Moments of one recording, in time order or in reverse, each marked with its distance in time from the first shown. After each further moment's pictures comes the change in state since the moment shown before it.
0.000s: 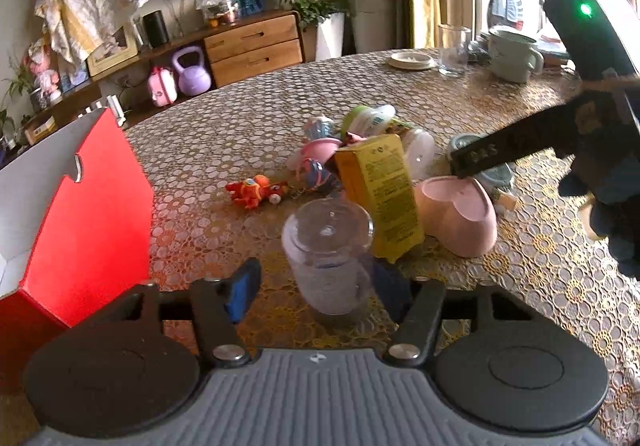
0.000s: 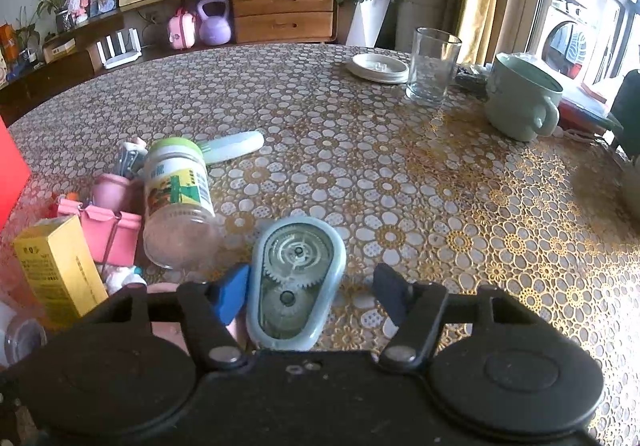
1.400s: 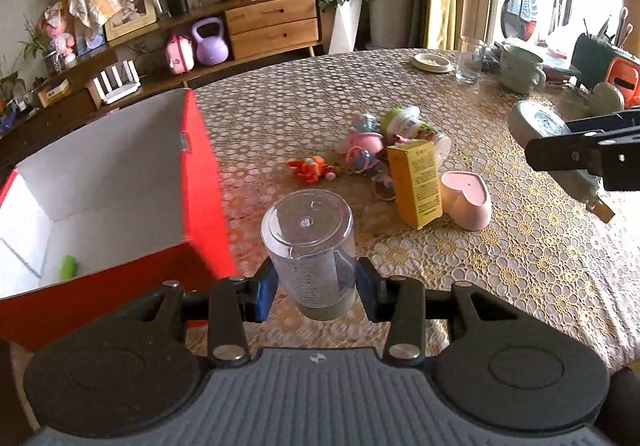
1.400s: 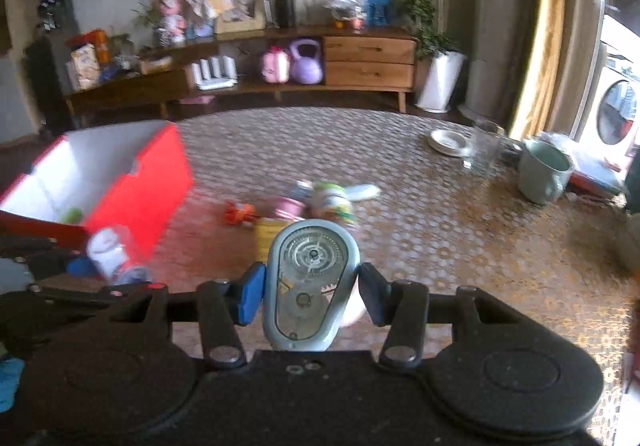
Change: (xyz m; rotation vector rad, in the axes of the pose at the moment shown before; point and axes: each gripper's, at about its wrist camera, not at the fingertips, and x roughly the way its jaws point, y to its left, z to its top) left arm -0.079 0.059 0.005 -0.087 0.090 -0.016; right arm -0.171 0.050 -0.011 -0.141 -0.113 0.232
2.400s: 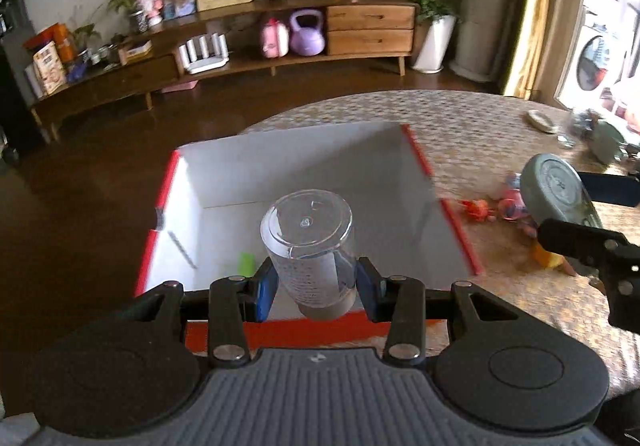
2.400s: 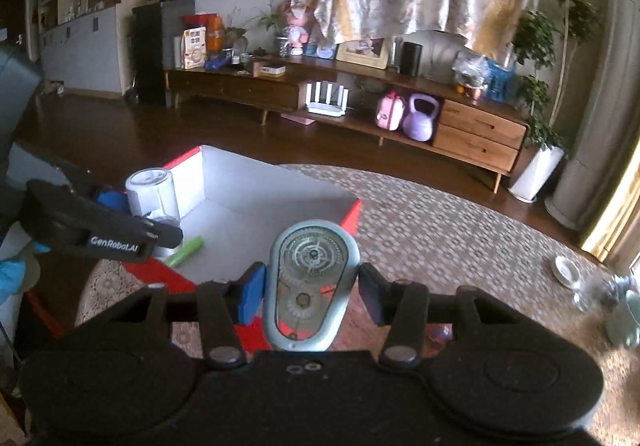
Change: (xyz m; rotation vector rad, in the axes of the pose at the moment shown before) left arm -0.056 0.179 0.027 -0.192 0.036 0.135; right arm 0.027 0.171 0.068 -0.311 -0.076 0.143
